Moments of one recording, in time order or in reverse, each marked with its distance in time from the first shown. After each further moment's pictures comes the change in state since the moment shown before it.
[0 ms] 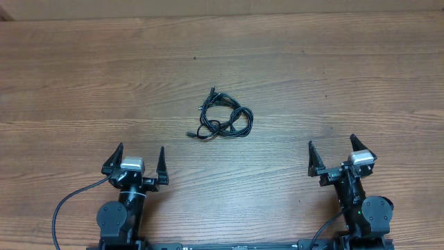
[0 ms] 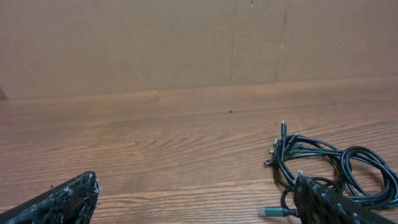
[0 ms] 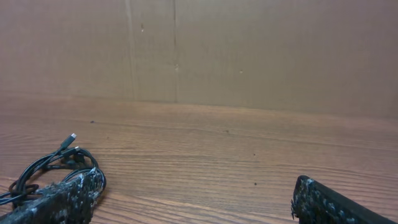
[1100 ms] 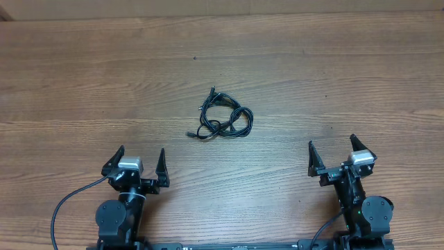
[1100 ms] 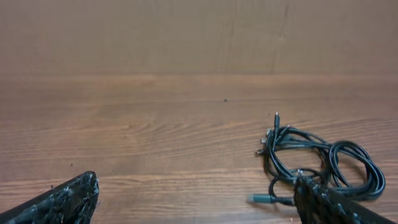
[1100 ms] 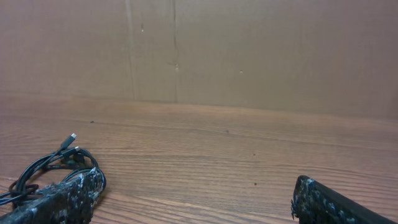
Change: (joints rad) left arm 0.000 0.000 0.058 -0.127 0.005 -0.059; right arm 0.000 0.000 0.000 0.000 0.000 0.000
